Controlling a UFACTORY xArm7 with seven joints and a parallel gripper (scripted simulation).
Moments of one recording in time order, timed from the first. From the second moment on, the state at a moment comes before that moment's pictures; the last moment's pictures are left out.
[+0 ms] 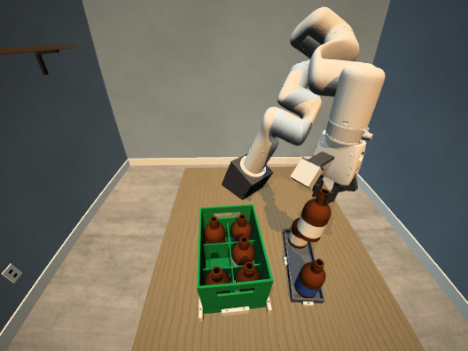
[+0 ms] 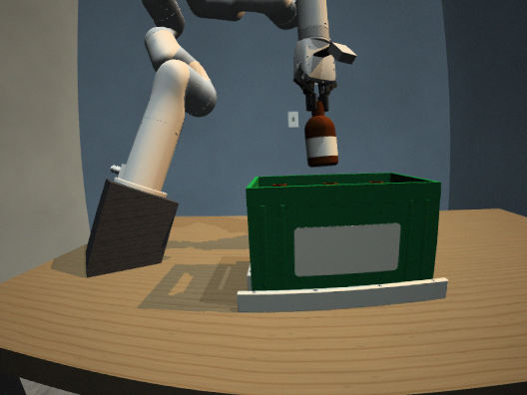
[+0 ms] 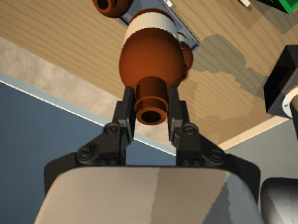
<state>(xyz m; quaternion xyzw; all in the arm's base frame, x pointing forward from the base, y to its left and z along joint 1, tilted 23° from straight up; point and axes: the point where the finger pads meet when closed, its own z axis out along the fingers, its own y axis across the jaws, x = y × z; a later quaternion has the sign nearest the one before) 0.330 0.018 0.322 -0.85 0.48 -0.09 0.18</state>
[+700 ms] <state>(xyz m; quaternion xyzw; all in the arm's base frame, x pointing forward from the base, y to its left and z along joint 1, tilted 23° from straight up) 0.330 -0.002 0.317 -0.85 0.48 -0.09 0.18</state>
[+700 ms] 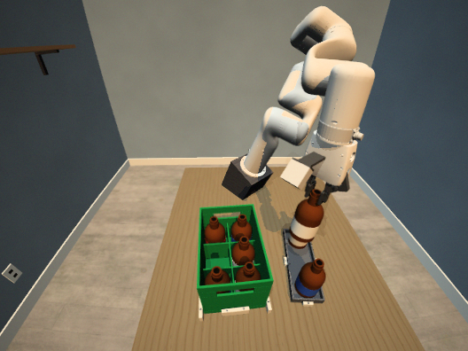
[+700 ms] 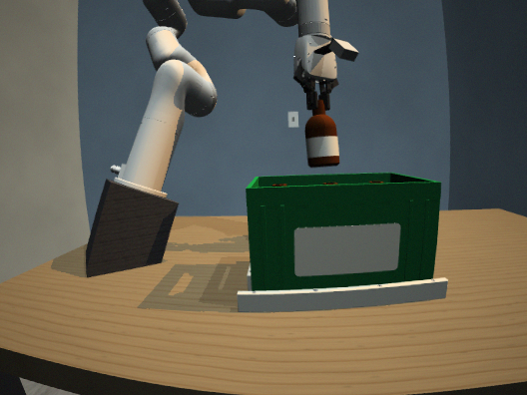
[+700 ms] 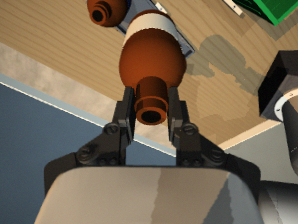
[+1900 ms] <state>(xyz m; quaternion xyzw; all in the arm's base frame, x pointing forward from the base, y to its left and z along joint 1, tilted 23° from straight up) 0.327 -0.063 0.302 -0.85 0.48 -0.09 0.18</state>
